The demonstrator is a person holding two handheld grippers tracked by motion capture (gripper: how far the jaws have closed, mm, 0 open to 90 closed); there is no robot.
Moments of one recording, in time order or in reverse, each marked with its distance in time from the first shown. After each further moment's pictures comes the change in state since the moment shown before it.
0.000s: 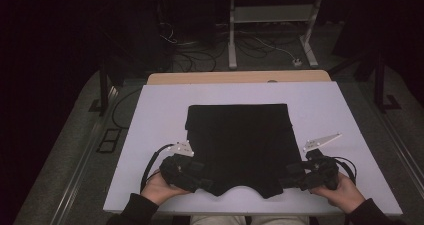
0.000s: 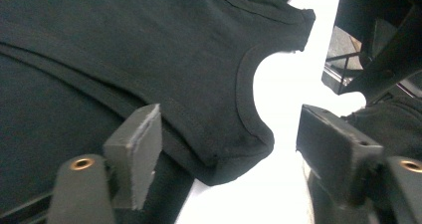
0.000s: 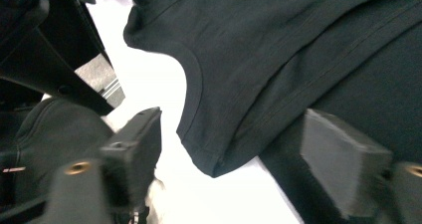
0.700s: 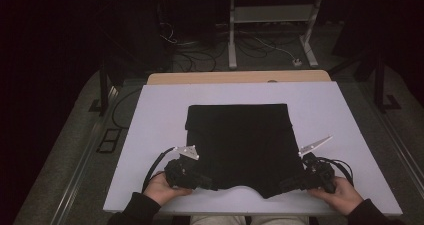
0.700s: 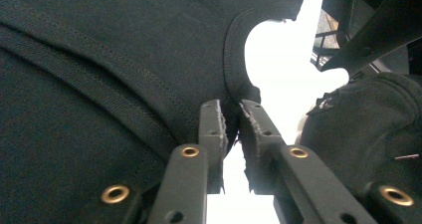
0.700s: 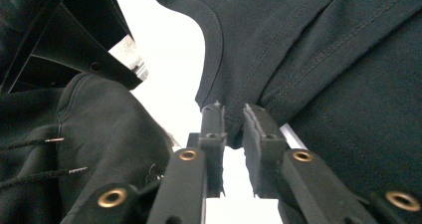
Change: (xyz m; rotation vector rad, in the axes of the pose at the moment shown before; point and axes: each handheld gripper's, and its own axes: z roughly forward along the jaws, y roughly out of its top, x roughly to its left) left arm 0.006 -0.006 0.018 0.104 -0.107 -0.042; right arm -0.011 -0.009 0.015 0.123 0.130 0.068
